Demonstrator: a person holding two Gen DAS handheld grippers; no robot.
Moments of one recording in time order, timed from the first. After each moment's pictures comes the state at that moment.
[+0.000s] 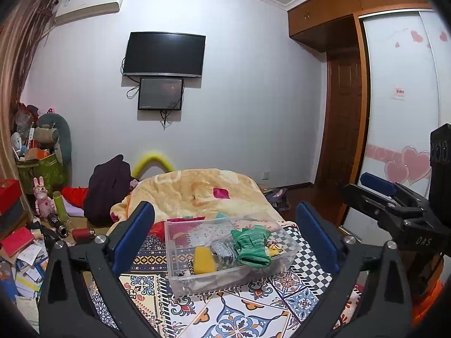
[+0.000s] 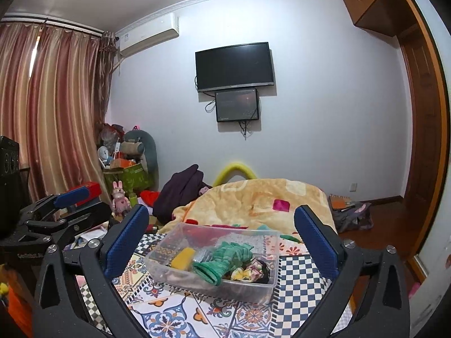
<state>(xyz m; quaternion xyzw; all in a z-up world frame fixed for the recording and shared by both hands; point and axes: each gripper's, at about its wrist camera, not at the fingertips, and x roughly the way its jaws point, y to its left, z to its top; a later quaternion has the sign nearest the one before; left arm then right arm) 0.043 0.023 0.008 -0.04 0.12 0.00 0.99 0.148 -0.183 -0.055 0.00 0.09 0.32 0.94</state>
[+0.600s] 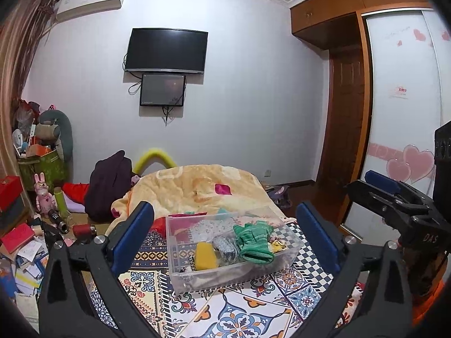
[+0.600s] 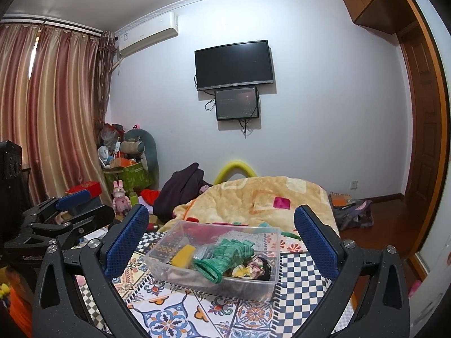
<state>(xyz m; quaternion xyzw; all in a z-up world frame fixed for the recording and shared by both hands) 0.046 0.025 0.003 -0.04 0.12 0.00 0.99 0.143 -0.186 -0.059 0.00 0.09 0.32 0.94</state>
